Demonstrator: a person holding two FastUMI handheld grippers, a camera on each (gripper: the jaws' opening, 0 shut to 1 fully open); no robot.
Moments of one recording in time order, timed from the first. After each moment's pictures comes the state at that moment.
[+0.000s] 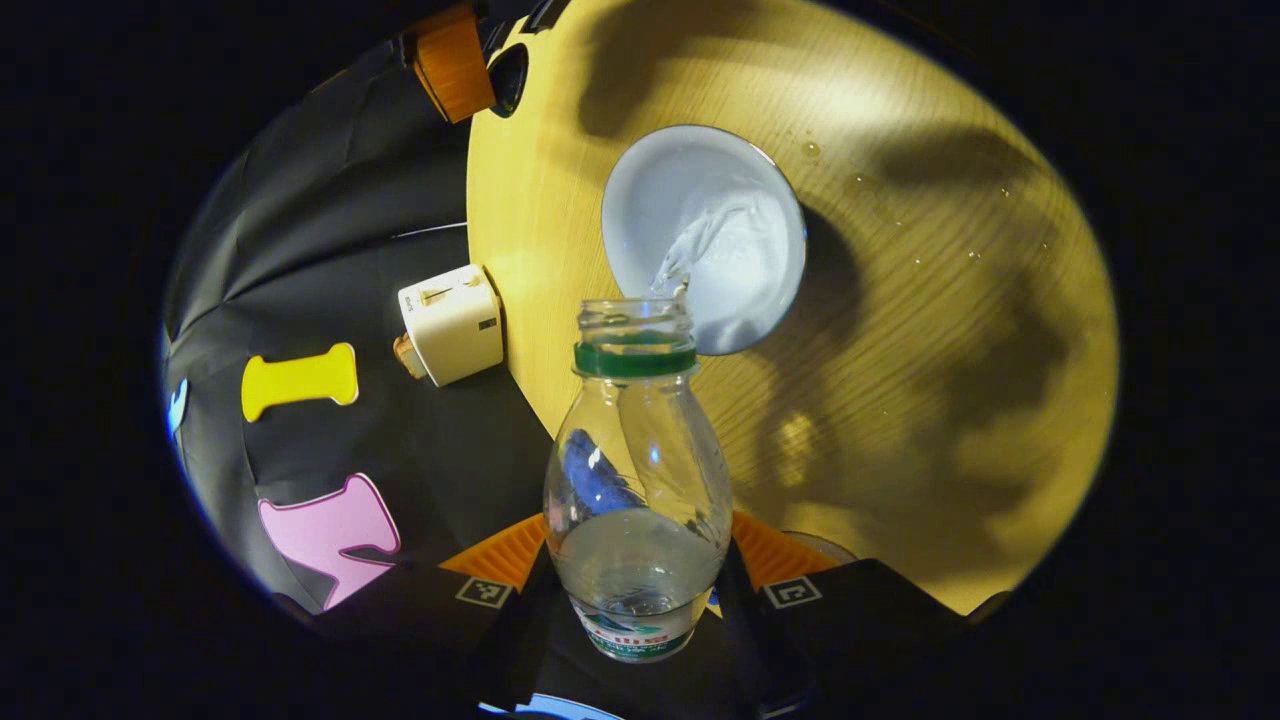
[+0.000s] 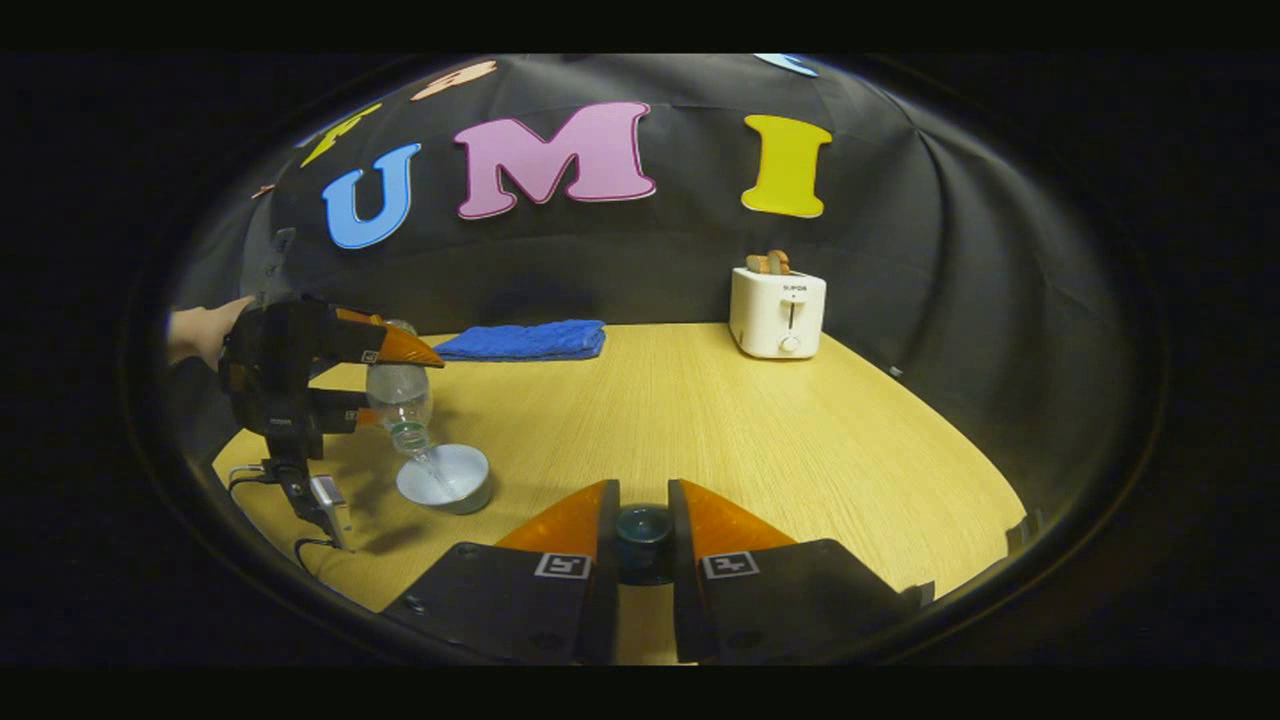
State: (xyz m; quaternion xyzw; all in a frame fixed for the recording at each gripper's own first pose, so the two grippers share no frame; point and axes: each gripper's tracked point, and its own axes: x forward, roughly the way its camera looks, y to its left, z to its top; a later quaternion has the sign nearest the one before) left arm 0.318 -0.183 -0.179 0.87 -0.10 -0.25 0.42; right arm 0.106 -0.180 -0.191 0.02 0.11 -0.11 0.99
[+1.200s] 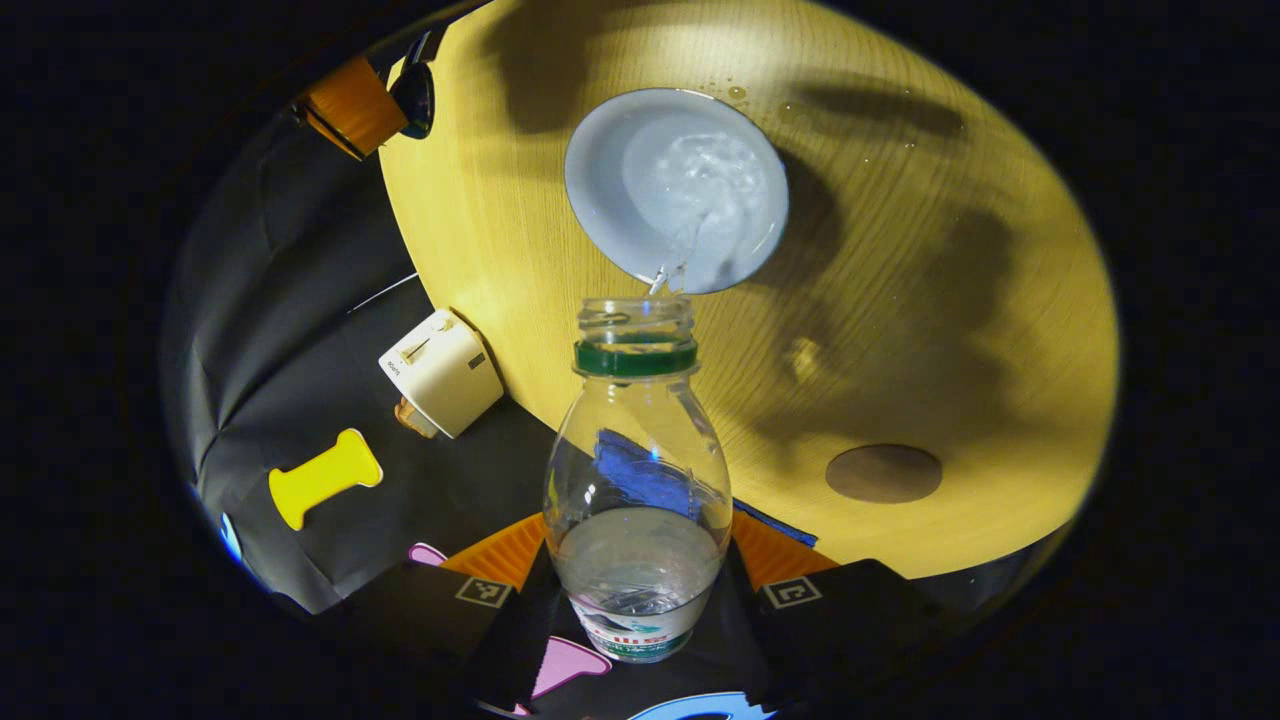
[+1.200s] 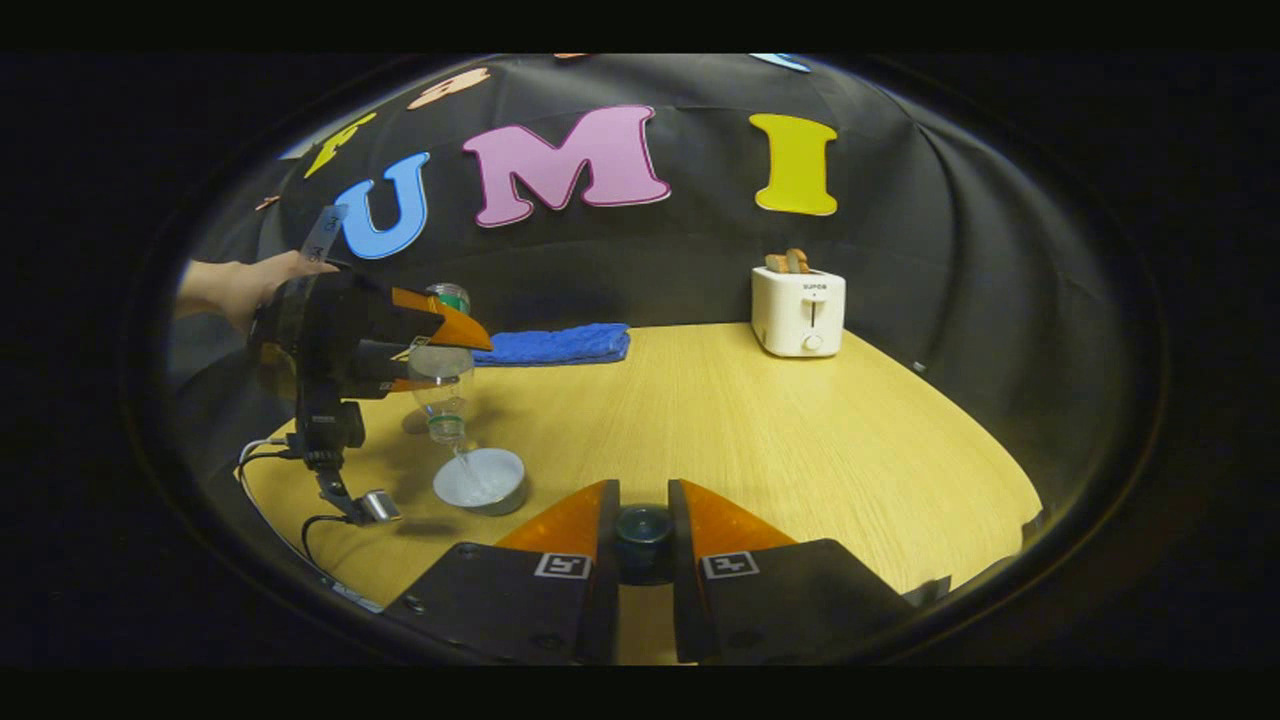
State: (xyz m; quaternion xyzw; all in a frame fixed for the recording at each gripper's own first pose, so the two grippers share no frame) left arm 0.324 -0.196 -0.147 0.93 -0.13 -0.20 0.27; right arm 0.101 -0.161 -0.188 0.04 0.10 -0.07 0.99
